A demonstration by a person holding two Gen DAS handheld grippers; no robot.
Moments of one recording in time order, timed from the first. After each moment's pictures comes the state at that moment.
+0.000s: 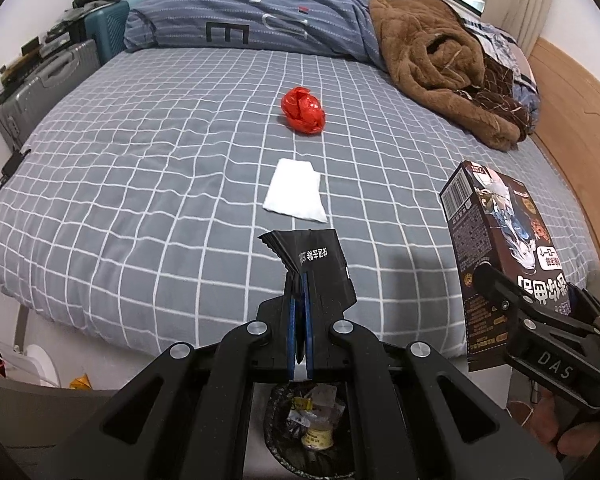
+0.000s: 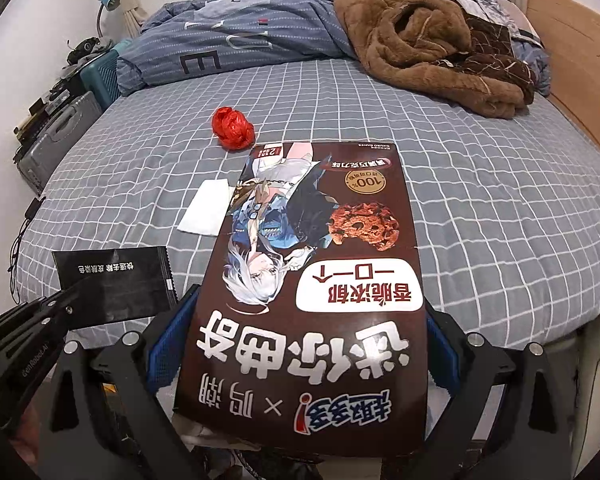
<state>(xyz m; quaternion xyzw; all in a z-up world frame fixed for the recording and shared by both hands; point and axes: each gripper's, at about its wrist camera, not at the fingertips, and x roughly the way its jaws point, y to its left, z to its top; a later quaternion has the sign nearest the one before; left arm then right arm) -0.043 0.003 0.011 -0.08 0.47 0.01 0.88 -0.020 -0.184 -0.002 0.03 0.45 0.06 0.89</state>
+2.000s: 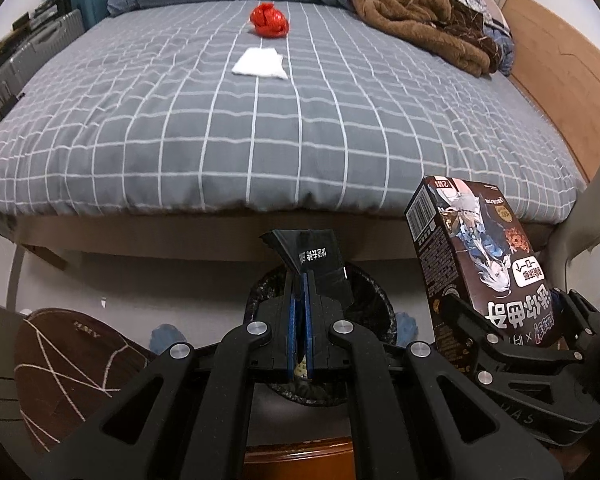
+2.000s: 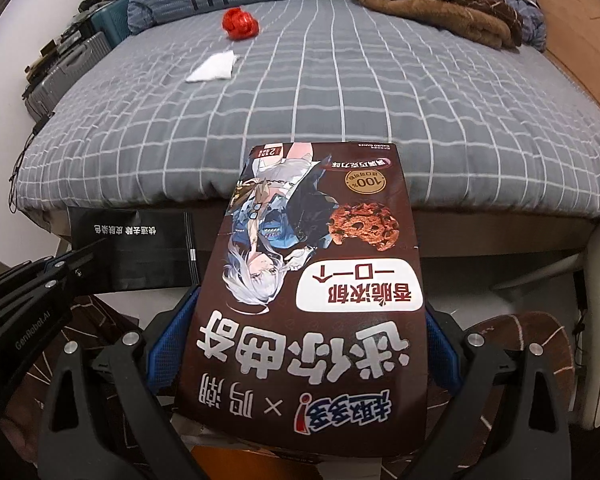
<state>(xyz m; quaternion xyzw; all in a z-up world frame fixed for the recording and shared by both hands) -0.180 -0.046 -0.067 -0.06 0.52 -0.02 0.85 -0.174 -0.204 -0.095 0.01 0.51 0.07 0.86</state>
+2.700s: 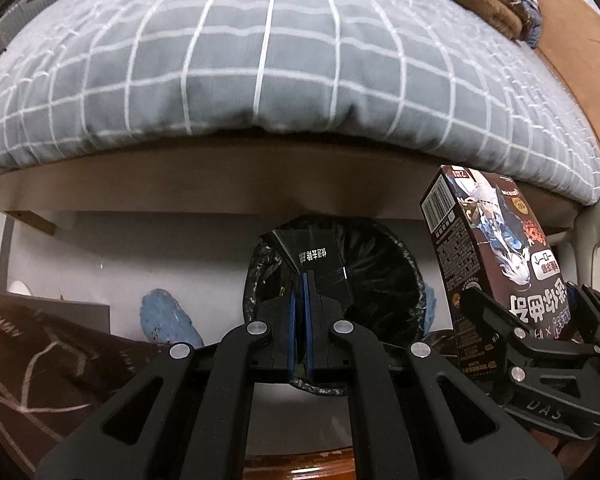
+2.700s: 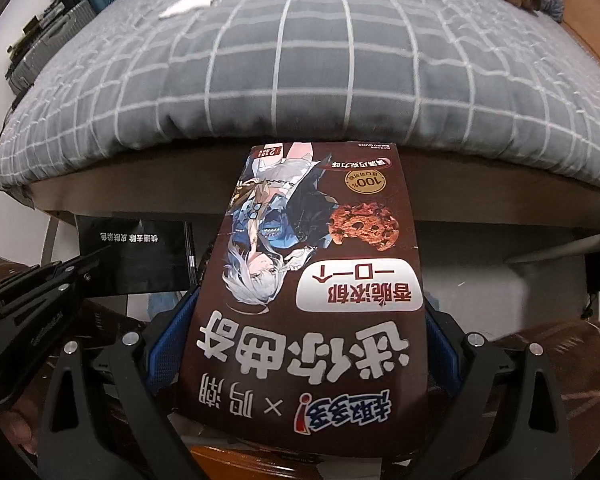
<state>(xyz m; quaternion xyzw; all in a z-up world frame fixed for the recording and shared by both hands) -0.157 -0.035 -0.160 -0.07 0.59 -0.01 0.80 -0.146 -0.200 -0.174 0.00 0.58 0.08 0.81</state>
